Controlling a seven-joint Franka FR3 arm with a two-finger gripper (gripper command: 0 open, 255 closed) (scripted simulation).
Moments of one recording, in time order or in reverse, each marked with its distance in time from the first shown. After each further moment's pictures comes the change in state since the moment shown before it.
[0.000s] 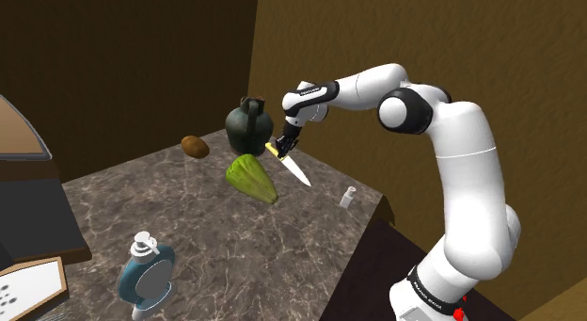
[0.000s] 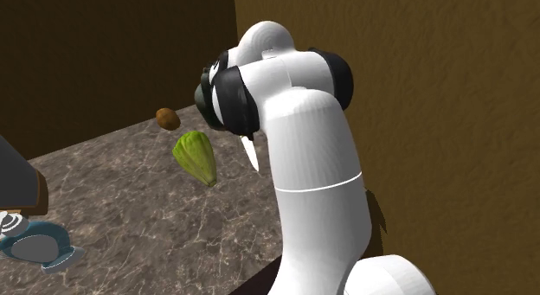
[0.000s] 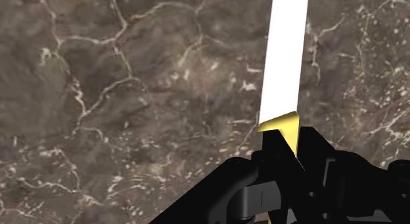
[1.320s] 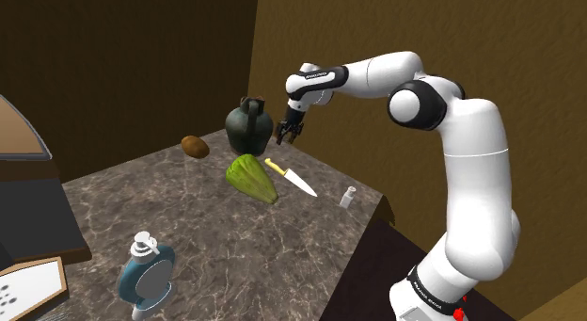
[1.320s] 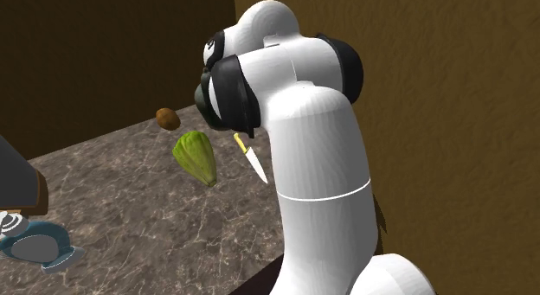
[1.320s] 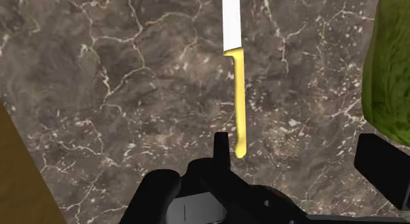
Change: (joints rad) arm 0.021 -0.094 -0.021 0.028 -0.050 -0.119 0.042
